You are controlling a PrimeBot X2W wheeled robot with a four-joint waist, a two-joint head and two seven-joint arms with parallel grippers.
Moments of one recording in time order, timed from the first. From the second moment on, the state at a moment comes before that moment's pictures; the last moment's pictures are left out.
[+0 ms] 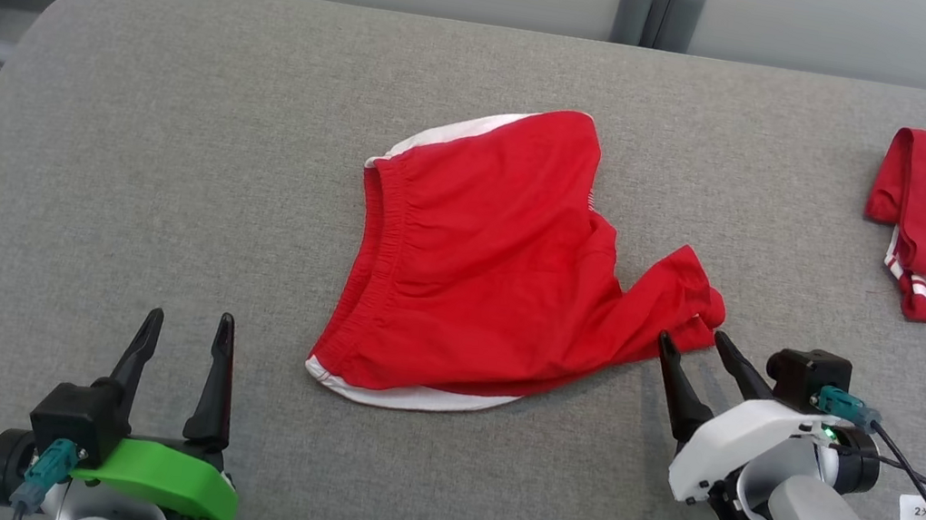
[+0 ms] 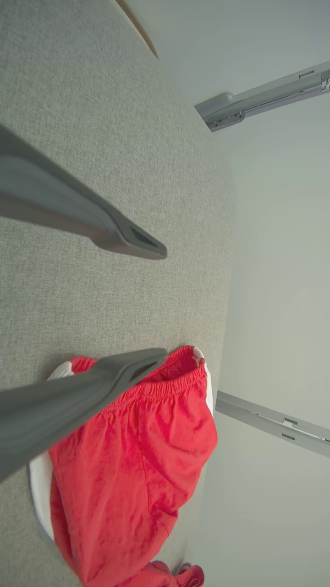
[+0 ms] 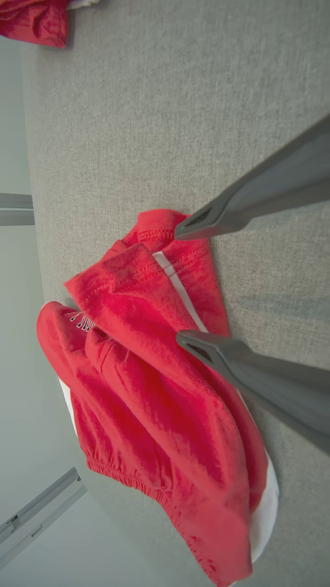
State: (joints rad) left arm -0.08 0.05 -0.05 0.28 -0.23 -0.09 -0.26; right arm -0.45 -0.18 0.38 0.75 0.52 0.13 -0.24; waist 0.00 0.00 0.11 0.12
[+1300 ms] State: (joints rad) left arm -0.08 0.05 -0.09 0.29 -0.24 -0.09 -0.26; right arm -0.71 -0.11 0.45 1.01 0.57 0.13 -0.25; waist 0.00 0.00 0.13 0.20
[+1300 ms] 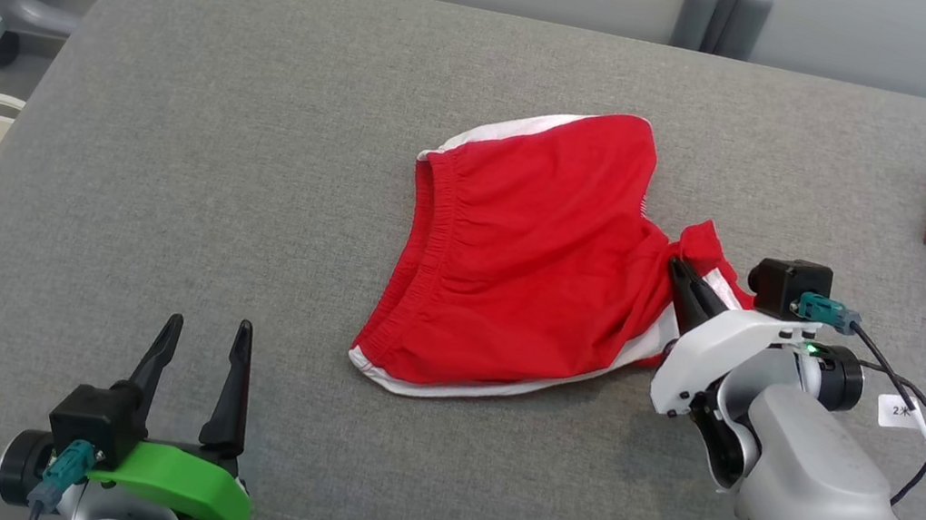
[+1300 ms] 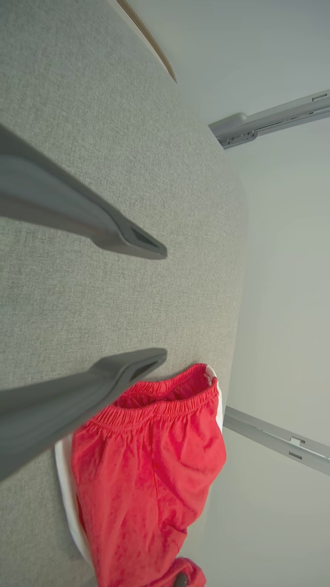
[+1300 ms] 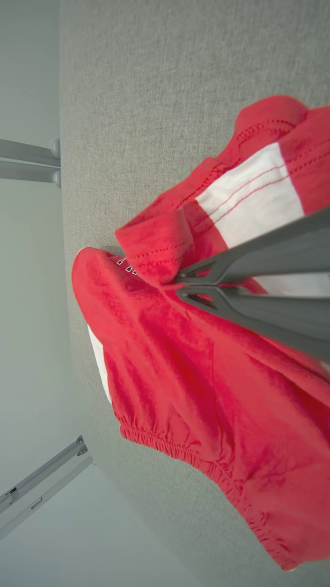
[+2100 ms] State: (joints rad) left arm -0.07 0.05 -0.05 0.26 -0.24 -0.08 -0.26; right arm -0.60 -0.16 0.41 0.80 0.49 0.13 -0.26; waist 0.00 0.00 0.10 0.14
